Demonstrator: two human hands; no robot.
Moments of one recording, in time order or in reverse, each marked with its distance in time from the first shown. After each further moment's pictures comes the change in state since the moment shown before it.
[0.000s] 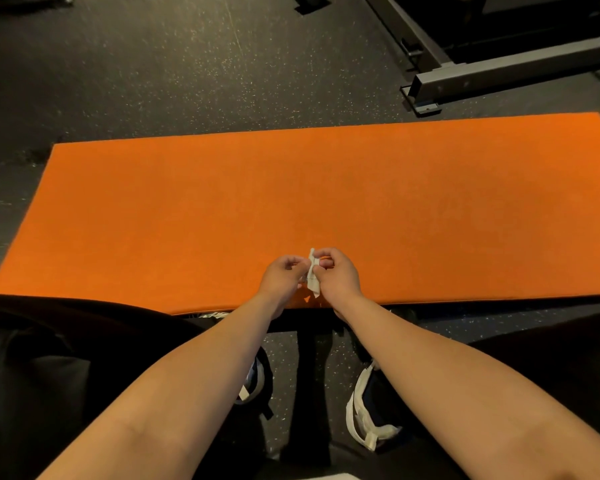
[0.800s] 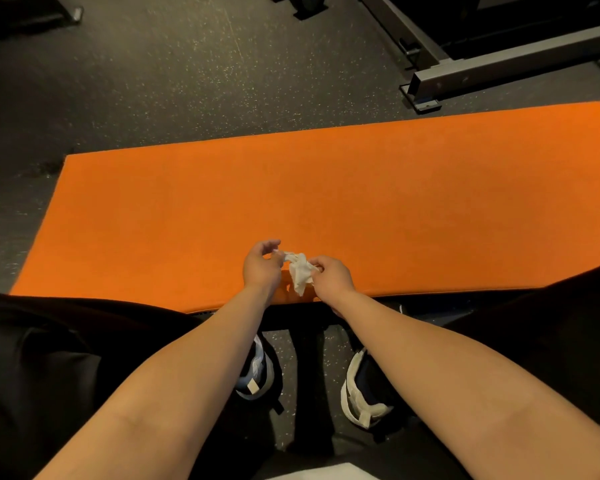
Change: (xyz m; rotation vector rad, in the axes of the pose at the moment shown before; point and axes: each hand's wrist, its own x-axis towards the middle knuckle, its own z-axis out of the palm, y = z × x) left_hand 0.005 0.009 -0.030 0.085 0.312 0.113; right_hand 0.003 0.004 0.016 -0.222 -0.124 0.051
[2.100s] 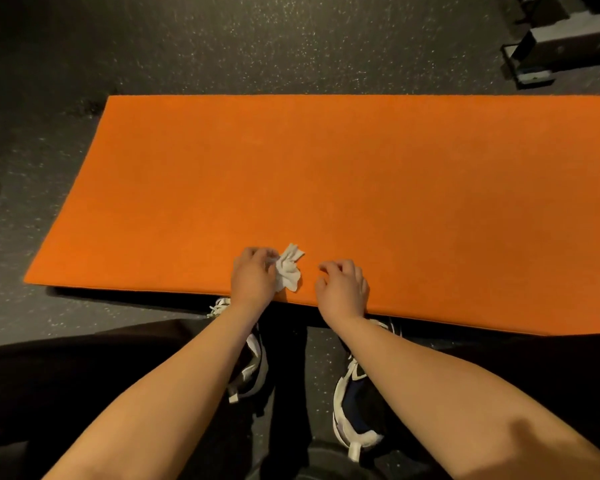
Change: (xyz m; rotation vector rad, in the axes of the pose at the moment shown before) left_hand 0.030 -0.061 -0.063 0.769 0.092 0.130; right_hand 0.038 0.027 0.064 -0.503 0.073 -0.228
